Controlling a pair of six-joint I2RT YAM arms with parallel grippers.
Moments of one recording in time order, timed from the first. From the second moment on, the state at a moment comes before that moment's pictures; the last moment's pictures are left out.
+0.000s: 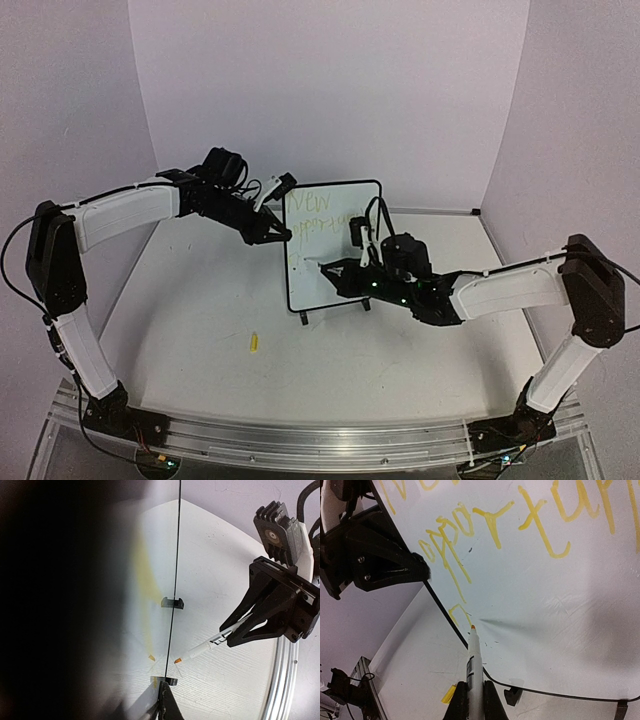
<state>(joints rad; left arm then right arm) -0.58 1.76 1.53 -0.54 0.58 0.26 0.90 1.67 0.90 0.47 0.00 0.58</state>
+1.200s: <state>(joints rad) -0.58 1.76 1.53 -0.54 0.57 0.26 0.86 1.72 0.95 0.45 -0.07 0.58</state>
